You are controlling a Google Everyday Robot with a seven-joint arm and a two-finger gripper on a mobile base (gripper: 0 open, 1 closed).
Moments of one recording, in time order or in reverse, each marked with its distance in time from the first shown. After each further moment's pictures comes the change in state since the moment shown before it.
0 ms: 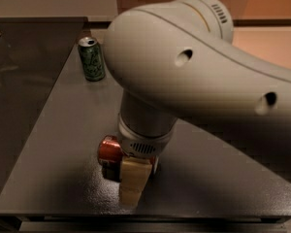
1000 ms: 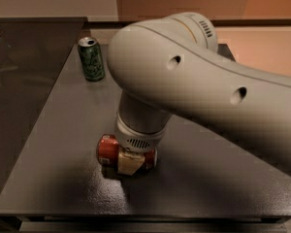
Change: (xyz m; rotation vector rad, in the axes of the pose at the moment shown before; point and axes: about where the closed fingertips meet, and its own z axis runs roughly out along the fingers) arm -0.009 -0.017 0.024 -0.008 -0.039 0.004
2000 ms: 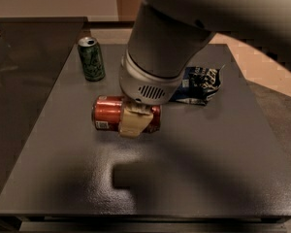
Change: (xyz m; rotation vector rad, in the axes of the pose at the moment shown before) arm -0.020 -0.030 -0.086 0.031 -0.090 -0.100
